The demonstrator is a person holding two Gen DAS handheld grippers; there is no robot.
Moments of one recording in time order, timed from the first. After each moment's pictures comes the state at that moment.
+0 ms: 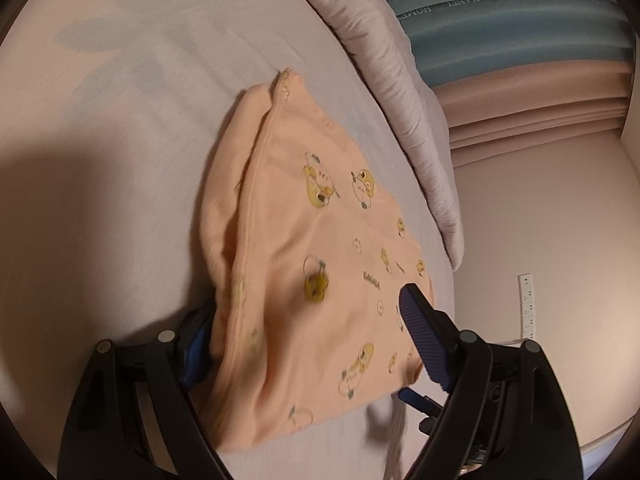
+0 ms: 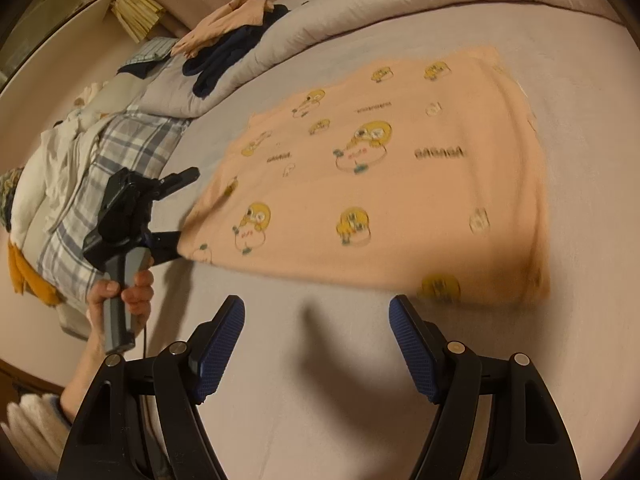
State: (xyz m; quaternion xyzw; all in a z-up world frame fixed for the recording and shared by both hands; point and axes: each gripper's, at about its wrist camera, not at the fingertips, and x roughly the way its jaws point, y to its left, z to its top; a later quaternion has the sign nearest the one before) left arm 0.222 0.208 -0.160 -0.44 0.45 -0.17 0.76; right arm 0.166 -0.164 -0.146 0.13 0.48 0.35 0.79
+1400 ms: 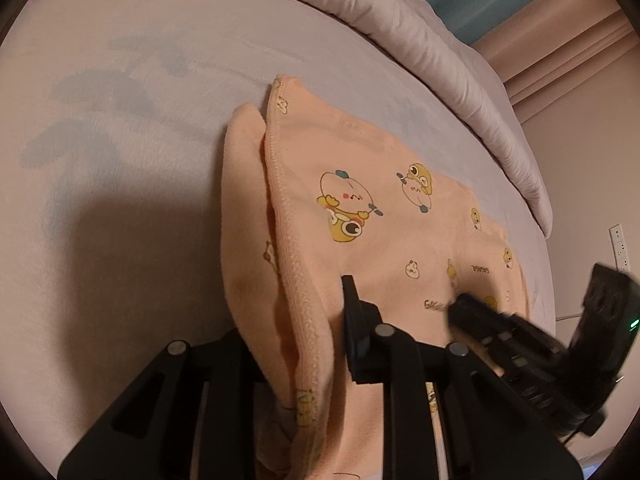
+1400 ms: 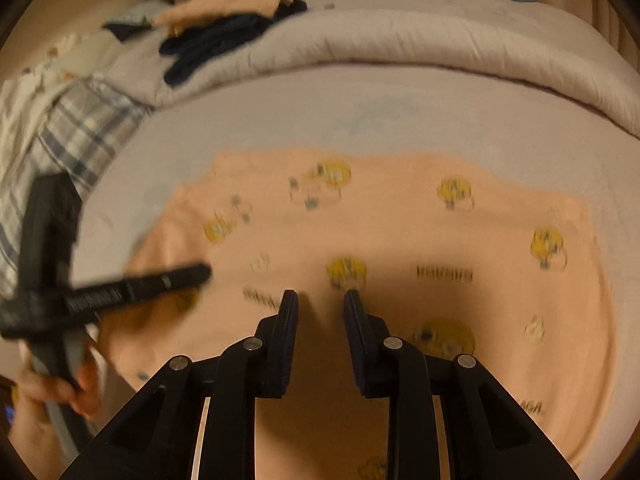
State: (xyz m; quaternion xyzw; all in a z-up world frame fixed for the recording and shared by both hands) left arm 0.267 0.174 -0.155 -0.27 0.50 -0.08 0.82; right arm 0.239 -0.065 -0.146 -0.02 0.47 0.29 0.84
